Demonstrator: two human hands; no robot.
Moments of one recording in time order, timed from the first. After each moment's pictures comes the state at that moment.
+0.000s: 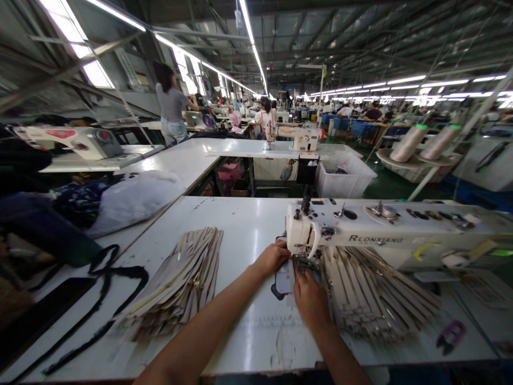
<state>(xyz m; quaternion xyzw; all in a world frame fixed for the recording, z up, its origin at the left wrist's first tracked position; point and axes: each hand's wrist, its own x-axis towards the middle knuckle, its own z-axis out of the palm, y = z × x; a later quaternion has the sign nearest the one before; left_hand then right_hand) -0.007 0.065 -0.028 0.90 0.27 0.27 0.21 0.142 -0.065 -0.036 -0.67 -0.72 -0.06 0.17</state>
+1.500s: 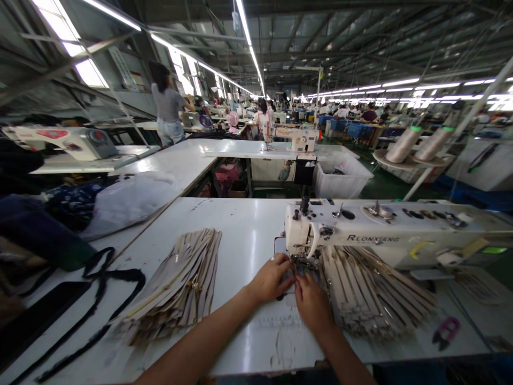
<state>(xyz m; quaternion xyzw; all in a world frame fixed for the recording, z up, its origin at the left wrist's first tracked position) -0.011 0.002 -0.007 0.89 0.32 0.25 0.20 0.150 -0.073 -0.032 -0.64 -0.73 0.02 0.24</state>
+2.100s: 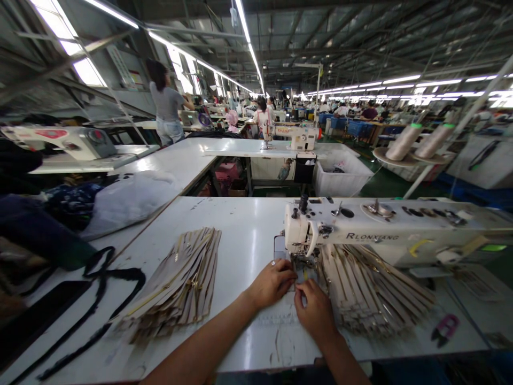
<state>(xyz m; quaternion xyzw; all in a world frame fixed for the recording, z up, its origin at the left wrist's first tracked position) -0.011 -0.011 -0.010 0.91 0.26 0.26 0.18 0.154 -0.089 -0.040 -0.61 -0.72 0.05 0.32</state>
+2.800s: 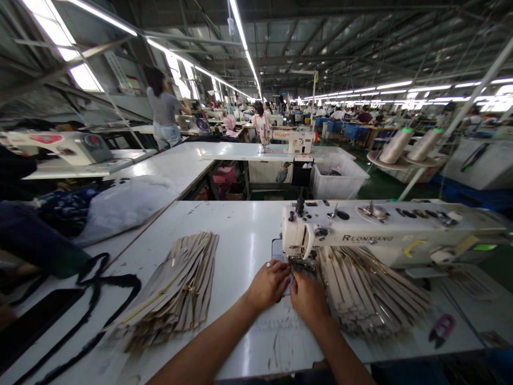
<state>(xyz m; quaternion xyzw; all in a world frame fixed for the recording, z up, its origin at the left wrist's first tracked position) -0.010 -0.009 -0.013 0.90 0.32 0.25 0.12 0.146 -0.059 -0.021 -0.67 -0.72 0.03 0.20</state>
